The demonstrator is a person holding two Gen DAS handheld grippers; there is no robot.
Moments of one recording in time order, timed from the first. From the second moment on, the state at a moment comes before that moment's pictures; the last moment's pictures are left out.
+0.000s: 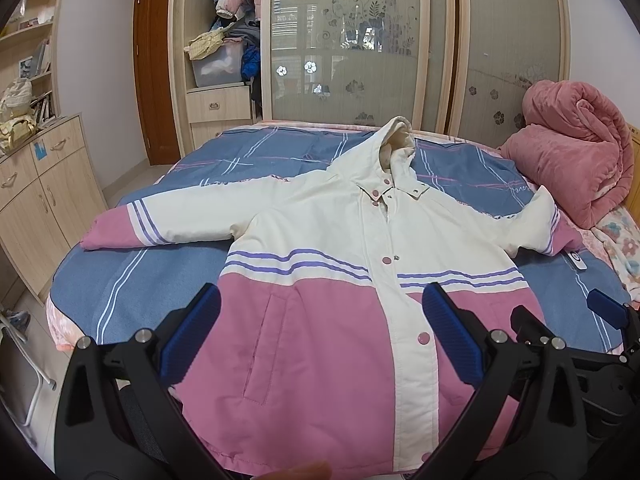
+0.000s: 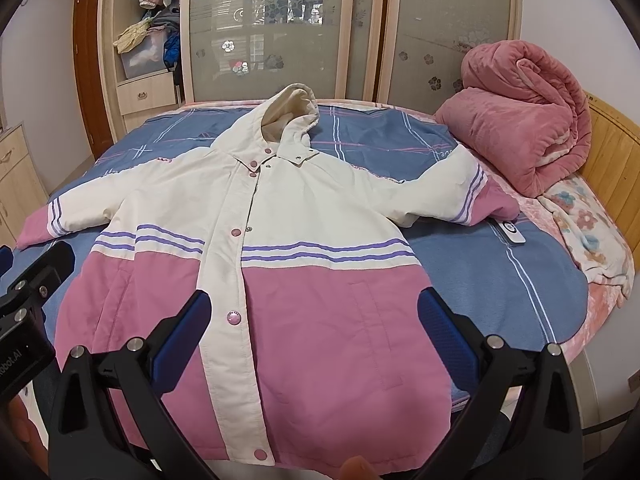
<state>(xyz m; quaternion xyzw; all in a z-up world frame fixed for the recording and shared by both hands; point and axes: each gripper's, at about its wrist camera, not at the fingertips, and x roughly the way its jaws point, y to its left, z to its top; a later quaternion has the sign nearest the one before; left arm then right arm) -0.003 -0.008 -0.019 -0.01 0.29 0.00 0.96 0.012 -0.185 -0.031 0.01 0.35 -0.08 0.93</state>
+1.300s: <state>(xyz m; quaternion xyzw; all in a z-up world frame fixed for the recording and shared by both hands) 0.090 -0.041 -0.067 -0.03 0.38 -0.03 0.92 0.083 -0.256 -0.029 0.04 0.24 -0.14 0.96</state>
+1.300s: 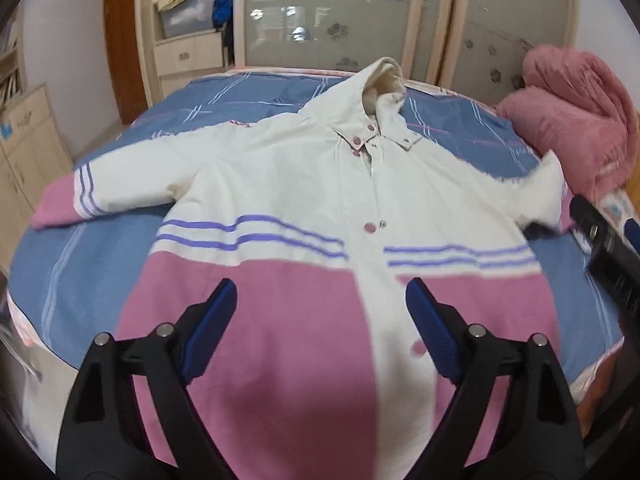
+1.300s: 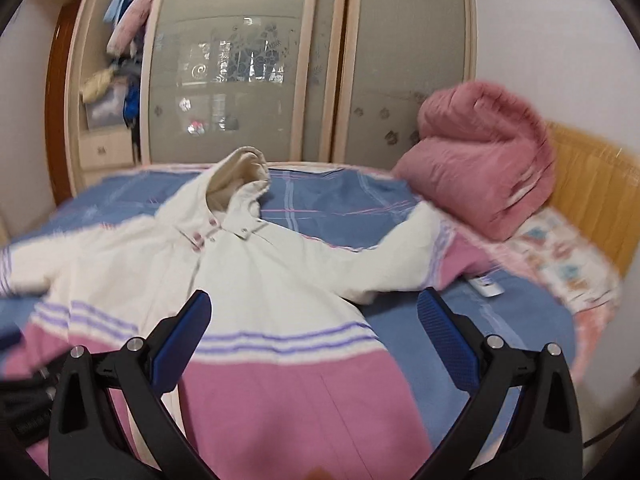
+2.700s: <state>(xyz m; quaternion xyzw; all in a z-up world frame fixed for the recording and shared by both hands) 0.197 -0.222 -0.123 0.06 0.39 -0.04 0.92 0.217 -0.634 -0.212 0.56 0.31 -0.17 0.75</state>
